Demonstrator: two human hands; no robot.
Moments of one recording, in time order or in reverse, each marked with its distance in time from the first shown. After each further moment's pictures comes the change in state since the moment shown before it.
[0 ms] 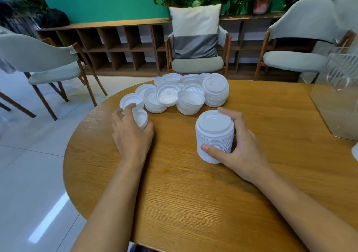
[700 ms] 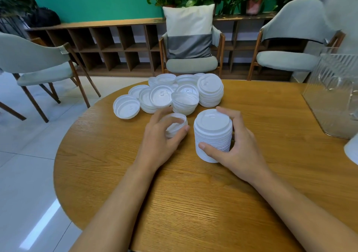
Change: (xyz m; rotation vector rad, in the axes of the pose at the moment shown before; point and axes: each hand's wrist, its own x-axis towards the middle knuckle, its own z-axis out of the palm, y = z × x) left_hand -0.030 0.033 0.014 -0.333 -0.361 0.459; right_hand 0.002 0.003 -0.002 -0.039 0.073 -0.018
